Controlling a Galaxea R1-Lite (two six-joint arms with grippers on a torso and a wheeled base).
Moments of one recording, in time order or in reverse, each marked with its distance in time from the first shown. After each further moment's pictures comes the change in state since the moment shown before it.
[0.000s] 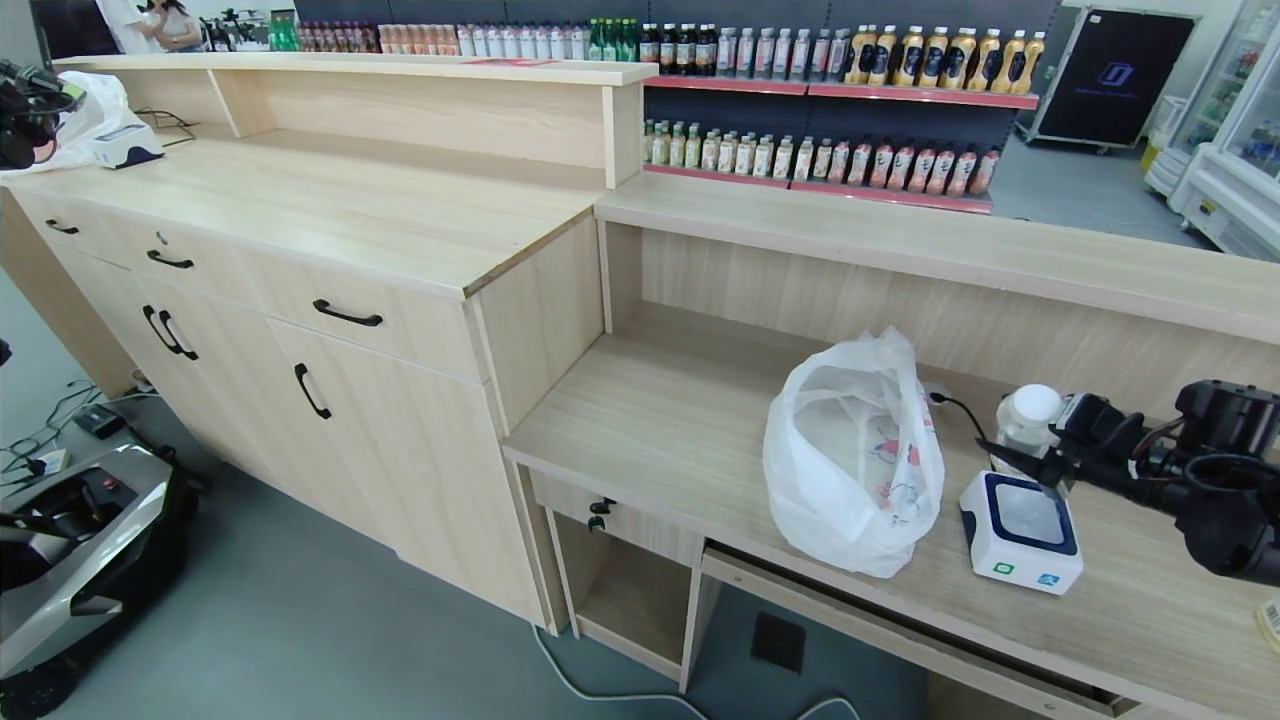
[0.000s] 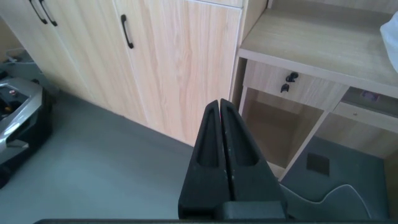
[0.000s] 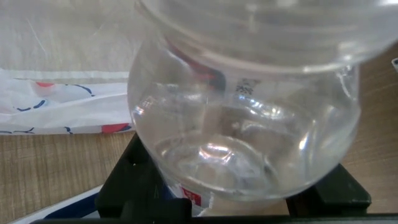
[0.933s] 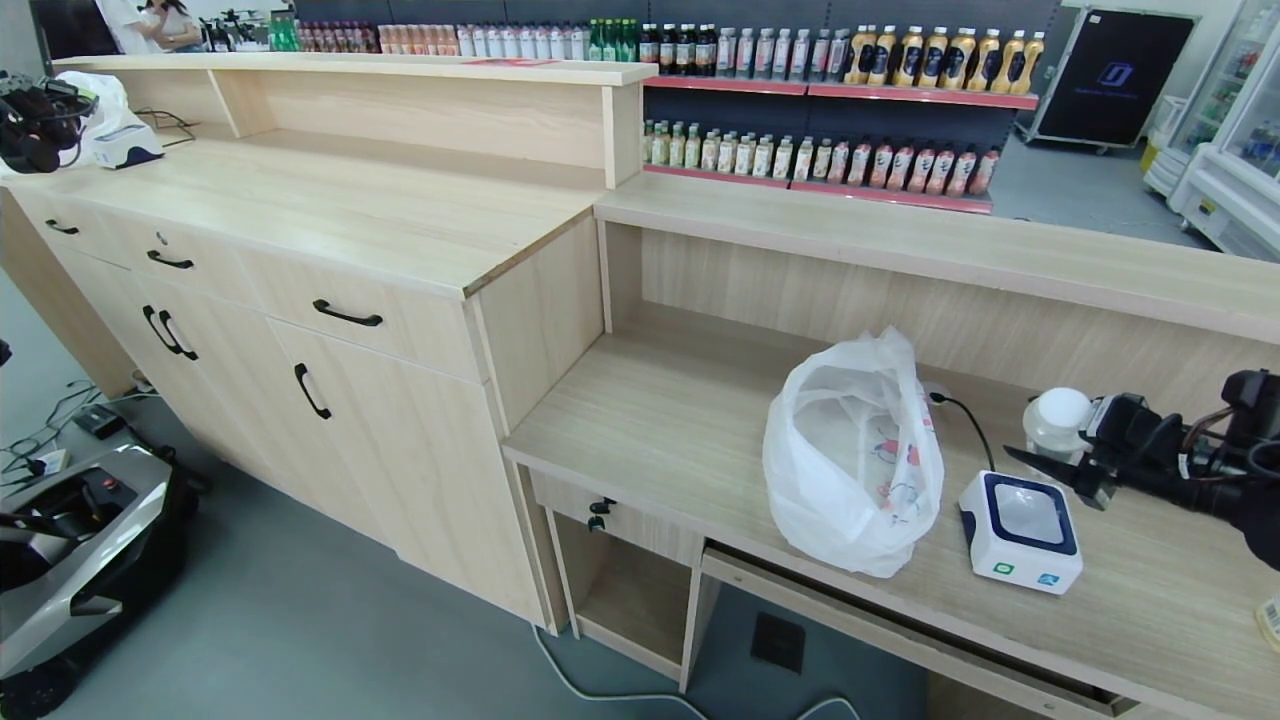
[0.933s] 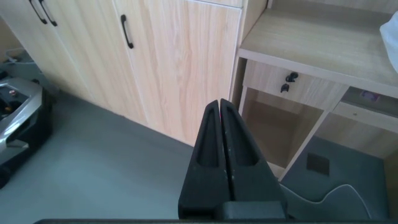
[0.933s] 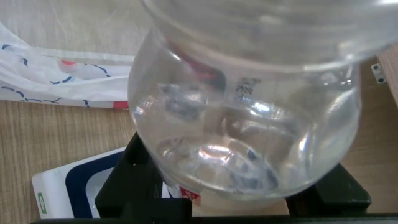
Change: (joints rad) left arm 0.000 0.000 0.000 0.000 0.000 0.000; right arm -0.031 -0.158 0.064 0.200 -0.005 -0.157
